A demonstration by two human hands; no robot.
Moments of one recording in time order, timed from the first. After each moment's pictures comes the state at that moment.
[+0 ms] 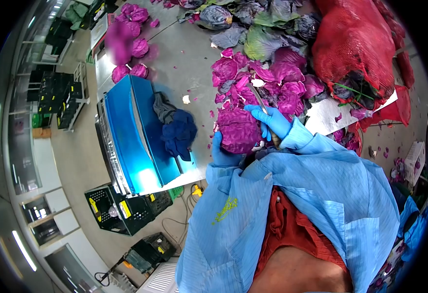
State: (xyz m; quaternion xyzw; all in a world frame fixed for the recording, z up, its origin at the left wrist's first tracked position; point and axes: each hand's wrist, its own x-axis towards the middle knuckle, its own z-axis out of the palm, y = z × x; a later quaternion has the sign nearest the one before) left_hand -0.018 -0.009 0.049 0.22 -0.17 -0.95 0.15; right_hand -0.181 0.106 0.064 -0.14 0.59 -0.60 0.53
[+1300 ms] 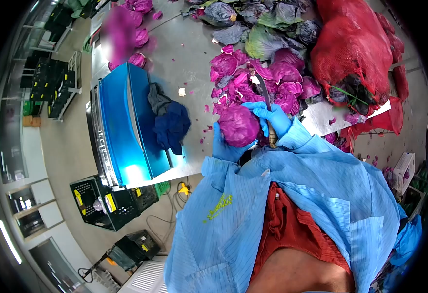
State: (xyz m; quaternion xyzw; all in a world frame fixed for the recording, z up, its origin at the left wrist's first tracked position) left_hand -0.016 -0.008 0.022 0.21 -0.04 -0.98 0.04; right_hand -0.178 0.111 0.065 -0.11 0.57 -0.62 0.52
